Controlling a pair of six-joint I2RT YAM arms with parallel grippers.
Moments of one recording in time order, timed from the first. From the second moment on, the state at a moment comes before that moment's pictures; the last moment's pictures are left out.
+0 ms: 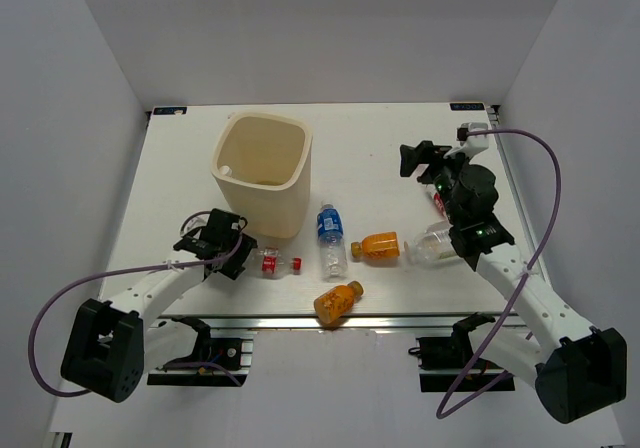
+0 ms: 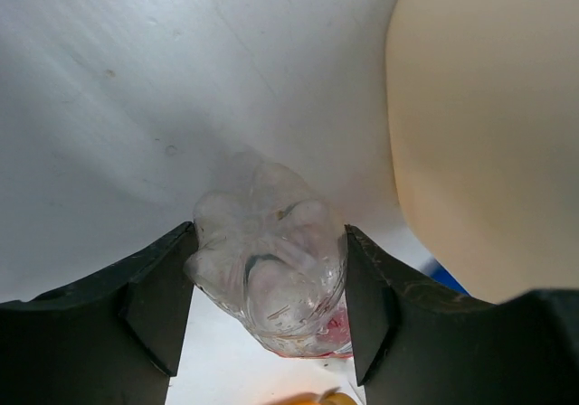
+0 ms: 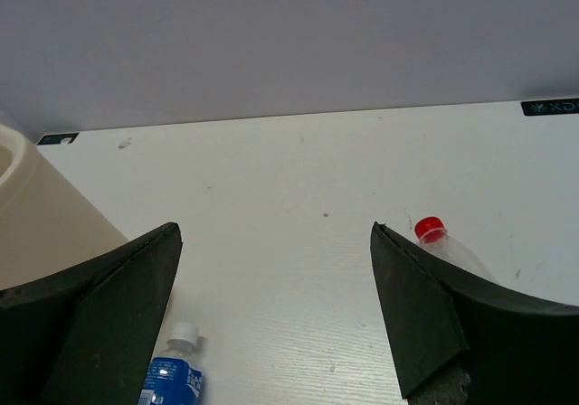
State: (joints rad) left arm -0.36 1.12 0.52 -0.45 -0.16 -1.36; right arm 0.39 1.01 0.74 0.31 0.14 0.24
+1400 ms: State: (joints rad) left arm -0.37 1.61 1.88 -0.67 -0.51 -0.47; right arm 0.36 1.00 0.73 0.17 -0.24 0.09
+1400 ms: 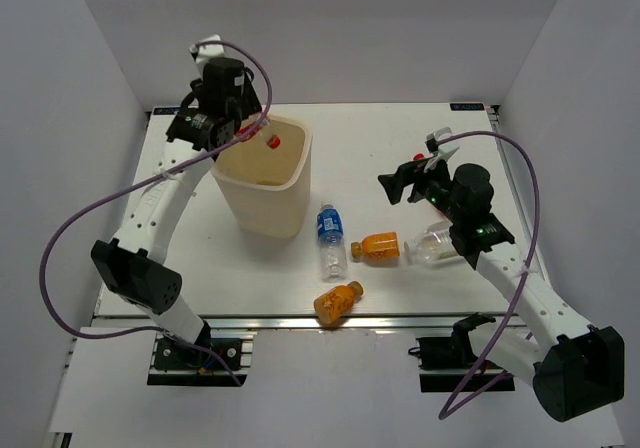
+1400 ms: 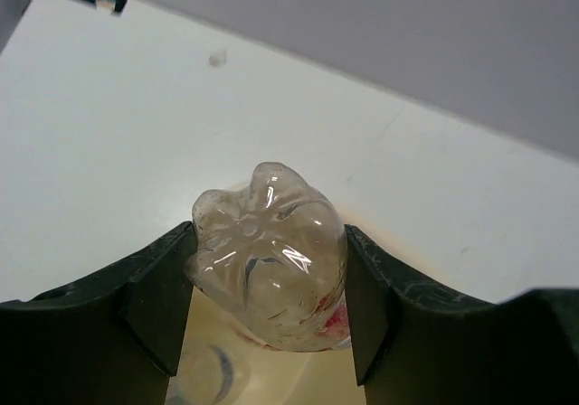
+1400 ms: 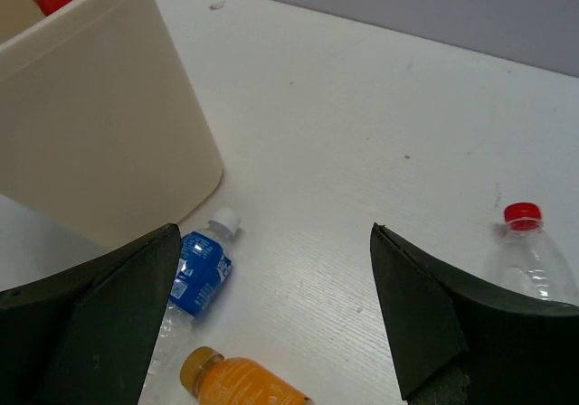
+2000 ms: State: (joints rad) left arm -0.37 1.36 1.59 -0.53 -0.44 -0.38; right arm 0.58 1.38 0.81 0.15 -0.22 0.25
